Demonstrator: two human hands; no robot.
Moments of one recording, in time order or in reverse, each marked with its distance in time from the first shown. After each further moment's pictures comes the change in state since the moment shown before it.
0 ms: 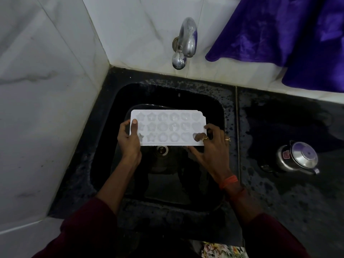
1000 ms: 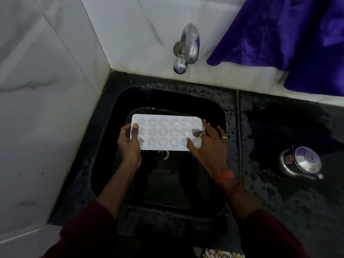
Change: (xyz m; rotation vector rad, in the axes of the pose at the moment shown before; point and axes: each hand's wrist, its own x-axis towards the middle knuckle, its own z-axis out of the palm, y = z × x) left_hand 0.004 0.007 0.000 0.039 -0.001 -0.044; right_hand 0.028 -0.009 0.017 -0.030 -0.030 0.099
